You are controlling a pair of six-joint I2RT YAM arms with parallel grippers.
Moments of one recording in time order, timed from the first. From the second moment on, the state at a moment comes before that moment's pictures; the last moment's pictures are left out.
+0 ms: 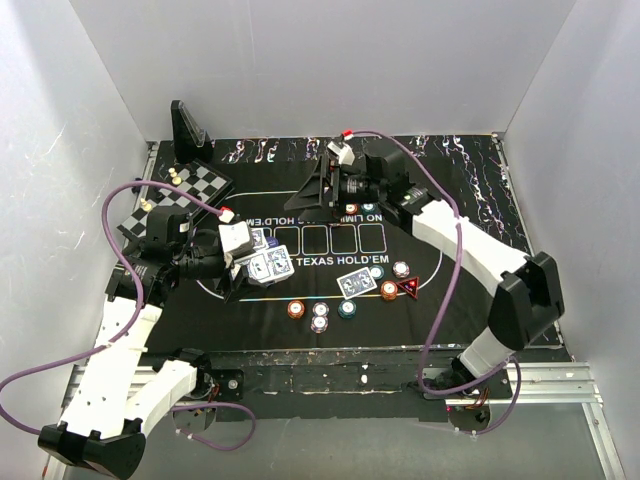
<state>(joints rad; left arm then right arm) -0.24 0.87 1.09 -0.97 0.90 0.65 0.66 1.63 1.42 -0.09 -0.77 1.02</state>
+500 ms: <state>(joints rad) -0.24 0.87 1.07 -0.97 0.90 0.66 0.79 1.48 1.28 -0.07 -0.76 0.99</state>
